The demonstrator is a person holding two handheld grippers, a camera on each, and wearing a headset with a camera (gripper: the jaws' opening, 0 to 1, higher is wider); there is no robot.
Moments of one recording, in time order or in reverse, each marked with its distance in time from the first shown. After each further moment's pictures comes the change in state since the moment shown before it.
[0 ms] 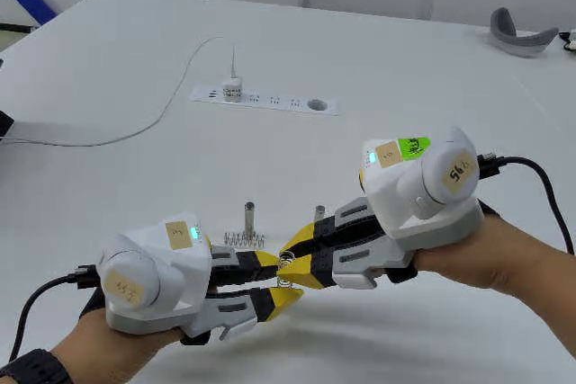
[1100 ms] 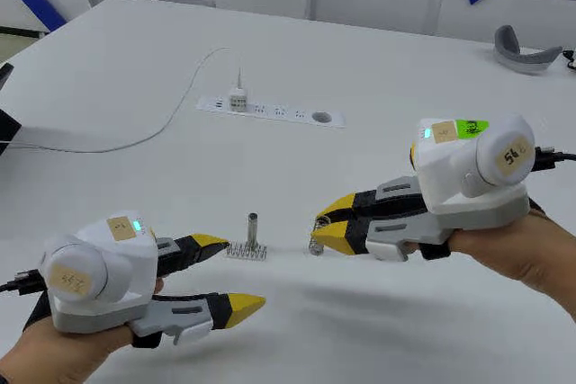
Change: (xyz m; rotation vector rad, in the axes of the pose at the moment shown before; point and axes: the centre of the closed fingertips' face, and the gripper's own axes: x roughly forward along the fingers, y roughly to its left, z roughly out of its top) left arm -0.044 0.051 -0.023 -0.135 0.022 0.193; right arm -0.045 -0.057 0.008 0.052 -0.065 -0.196
